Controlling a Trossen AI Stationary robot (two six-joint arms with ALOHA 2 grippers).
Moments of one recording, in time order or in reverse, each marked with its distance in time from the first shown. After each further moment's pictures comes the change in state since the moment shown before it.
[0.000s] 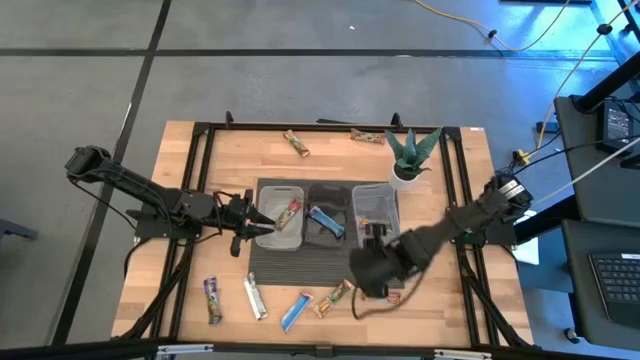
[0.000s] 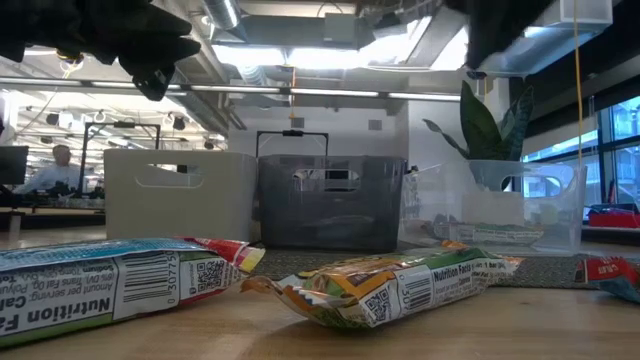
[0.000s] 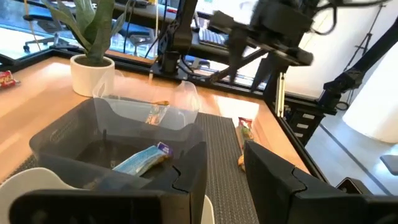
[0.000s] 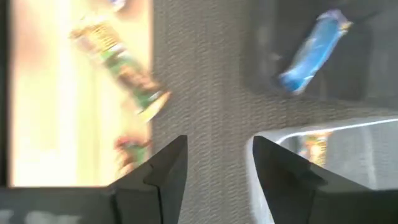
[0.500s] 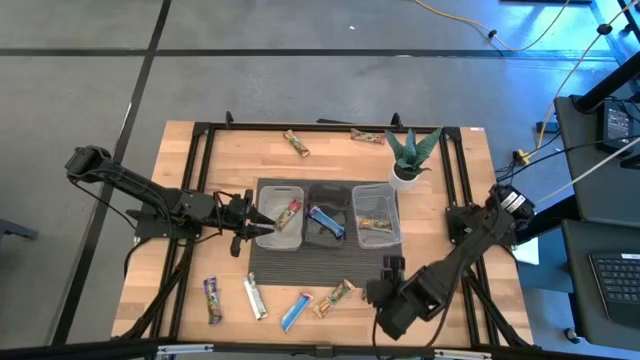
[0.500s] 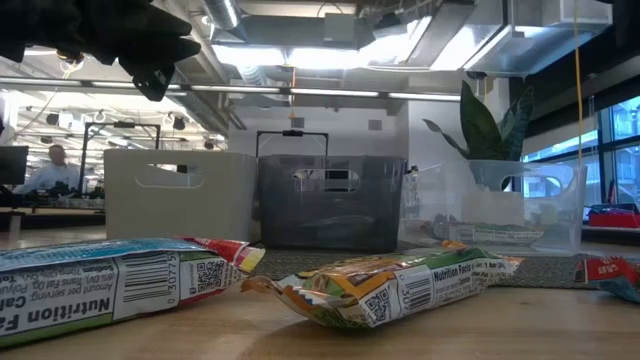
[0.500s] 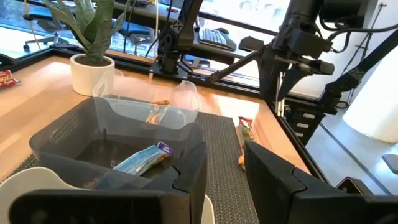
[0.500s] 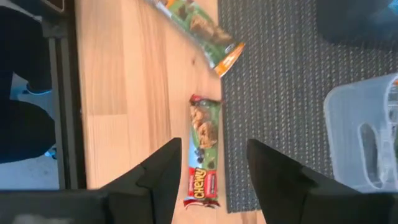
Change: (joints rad) left arm 0.000 0.001 0.000 0.000 0.000 0.001; right arm 0.206 0.060 -0.001 -0.001 -0.032 0.302
